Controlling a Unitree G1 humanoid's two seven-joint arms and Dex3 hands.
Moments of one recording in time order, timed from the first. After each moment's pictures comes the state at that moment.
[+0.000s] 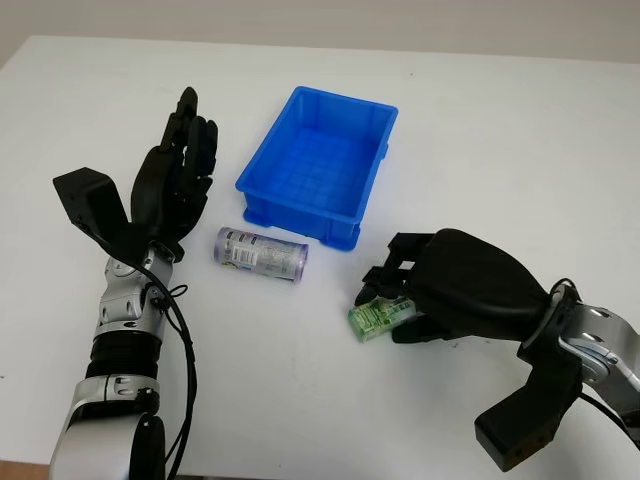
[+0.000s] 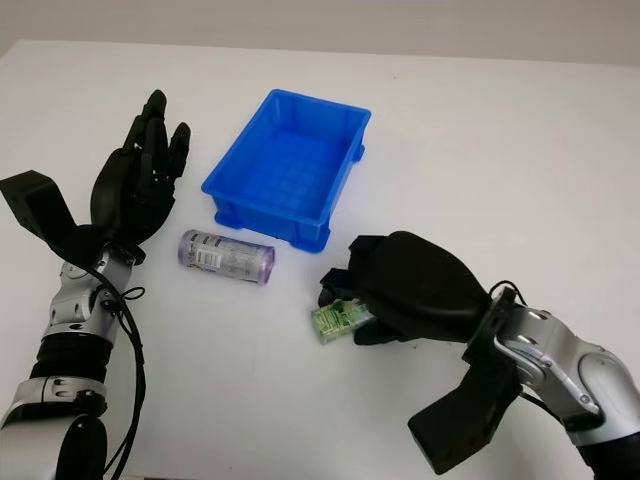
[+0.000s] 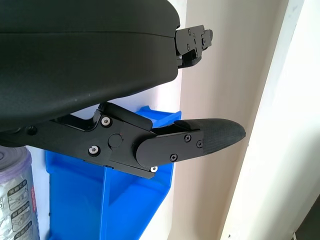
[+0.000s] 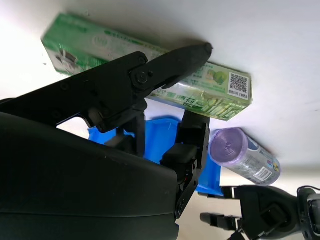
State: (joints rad) left arm -0.63 0.23 0.24 0.56 -0.31 -0.09 -0.37; right arm -0.21 -0.79 0.15 -0.09 -0.84 -0.65 0.03
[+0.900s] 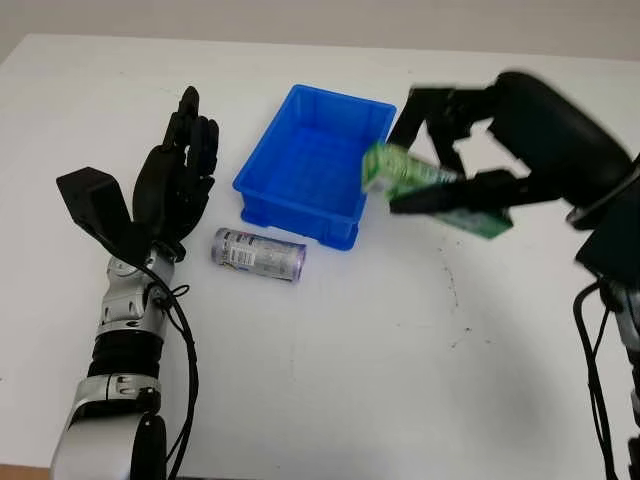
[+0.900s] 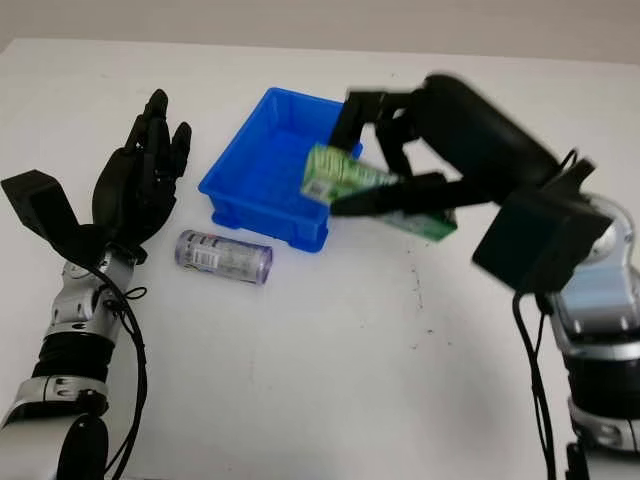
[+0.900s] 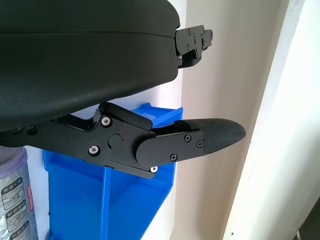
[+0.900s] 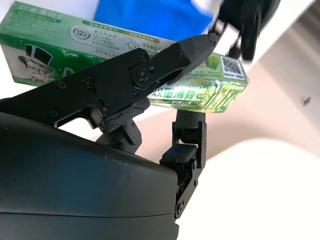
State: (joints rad) left arm -0.63 0.22 0.24 0.56 -0.30 -0.12 -0.36; right arm -0.60 -0.67 -0.07 -0.12 -0.02 -0.08 0.44
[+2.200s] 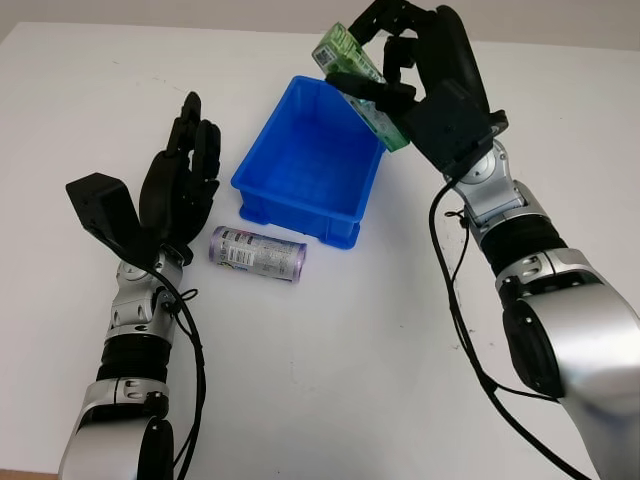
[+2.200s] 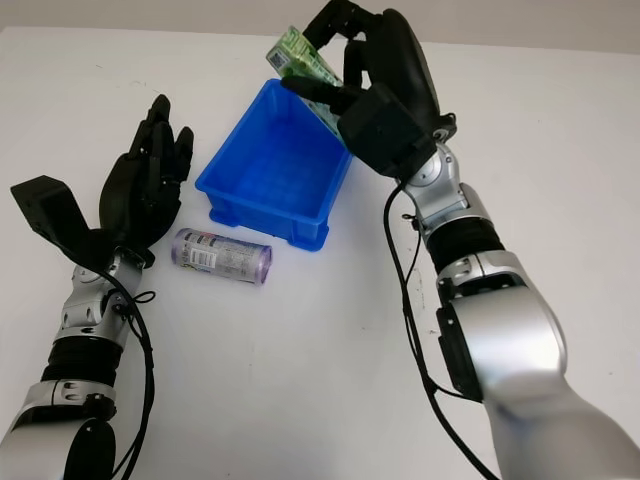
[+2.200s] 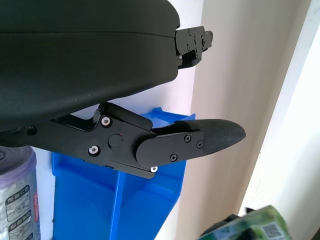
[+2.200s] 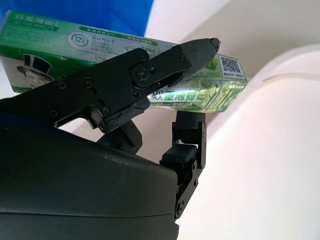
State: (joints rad) left arm -0.62 0.20 0.23 0.57 -0.29 -0.12 -0.31; right arm -1.16 -0.31 0.10 1.10 -0.34 -0.60 -0.26
